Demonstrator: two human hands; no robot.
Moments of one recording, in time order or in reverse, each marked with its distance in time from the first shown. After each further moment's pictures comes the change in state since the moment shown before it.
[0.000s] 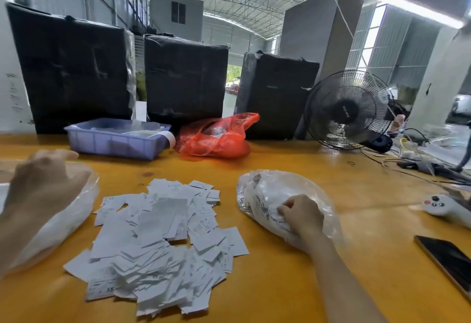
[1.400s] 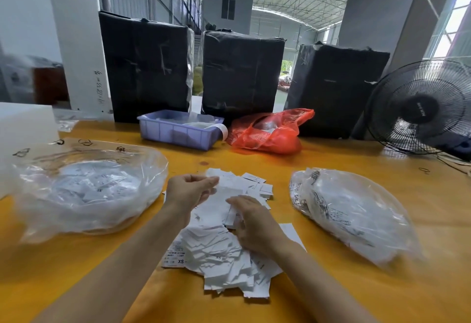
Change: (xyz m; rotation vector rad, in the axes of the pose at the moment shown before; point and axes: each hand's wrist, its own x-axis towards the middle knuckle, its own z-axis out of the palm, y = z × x) left_hand -0.078 0.077 0.028 -1.396 -0.252 -0.391; right_hand -0.086 -0.122 0.079 0.047 -0.376 -0.853
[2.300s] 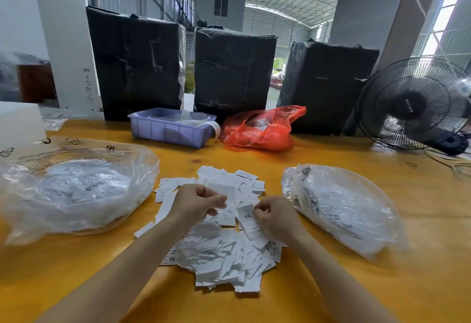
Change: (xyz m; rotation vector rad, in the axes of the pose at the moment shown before) left_hand -0.018 -0.014 0.010 0.368 -0.200 0.012; right_hand -0.020 0.027 -0.029 0.192 0.135 0.341
